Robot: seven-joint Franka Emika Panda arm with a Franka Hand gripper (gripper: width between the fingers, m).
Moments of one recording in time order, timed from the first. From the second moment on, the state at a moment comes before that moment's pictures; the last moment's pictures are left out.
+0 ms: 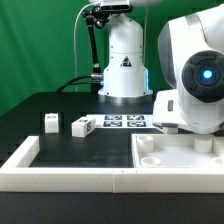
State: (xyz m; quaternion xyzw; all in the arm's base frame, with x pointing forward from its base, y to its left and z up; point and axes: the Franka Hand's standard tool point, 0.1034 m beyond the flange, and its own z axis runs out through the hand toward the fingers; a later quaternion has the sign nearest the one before) arm 0.423 0.143 0.011 -0.87 0.10 0.48 0.08
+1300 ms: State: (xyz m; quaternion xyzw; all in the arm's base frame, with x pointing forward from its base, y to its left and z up) arm 0.444 0.138 0.078 -0.87 0.08 0.48 0.09
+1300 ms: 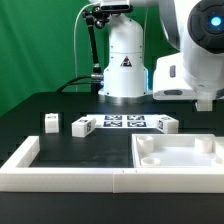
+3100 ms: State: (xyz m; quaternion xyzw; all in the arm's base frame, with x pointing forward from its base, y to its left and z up) arm 0.547 0.108 0.142 -1.00 0.00 -0.06 0.07
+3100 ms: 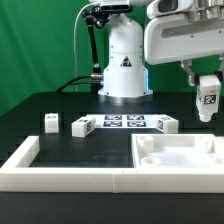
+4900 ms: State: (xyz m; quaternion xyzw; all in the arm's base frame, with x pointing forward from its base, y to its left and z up) arm 0.620 0.109 0.119 -0.98 -0.04 -0.17 0.07
